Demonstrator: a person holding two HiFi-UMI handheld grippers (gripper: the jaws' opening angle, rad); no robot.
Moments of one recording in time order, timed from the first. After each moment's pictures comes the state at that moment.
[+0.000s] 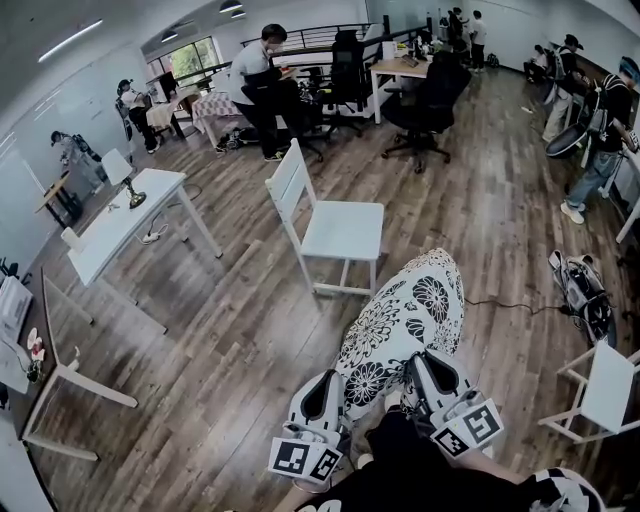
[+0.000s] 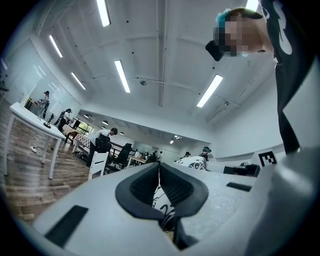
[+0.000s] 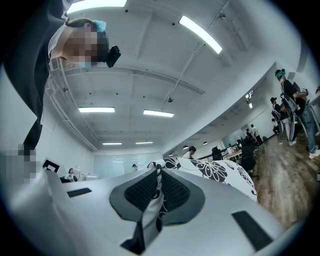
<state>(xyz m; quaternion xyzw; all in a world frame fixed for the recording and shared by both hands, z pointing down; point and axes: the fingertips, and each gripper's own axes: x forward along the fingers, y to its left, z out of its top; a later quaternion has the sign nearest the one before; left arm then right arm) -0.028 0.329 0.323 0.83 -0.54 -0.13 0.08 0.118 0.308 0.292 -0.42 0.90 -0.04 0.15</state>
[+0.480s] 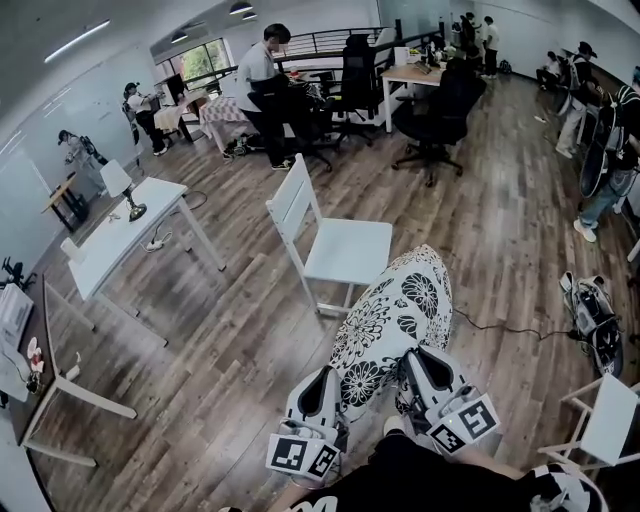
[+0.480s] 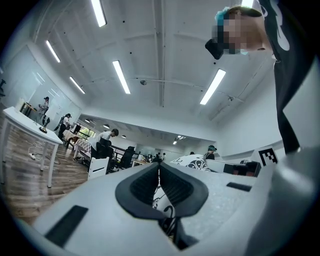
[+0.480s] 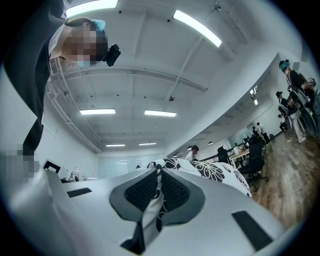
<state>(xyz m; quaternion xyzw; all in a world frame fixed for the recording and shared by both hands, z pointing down) -0.027 0.210 0.309 0.82 -0.55 -0.13 0.06 0.113 0.184 0.278 -0.39 0.91 -0.04 0.15</state>
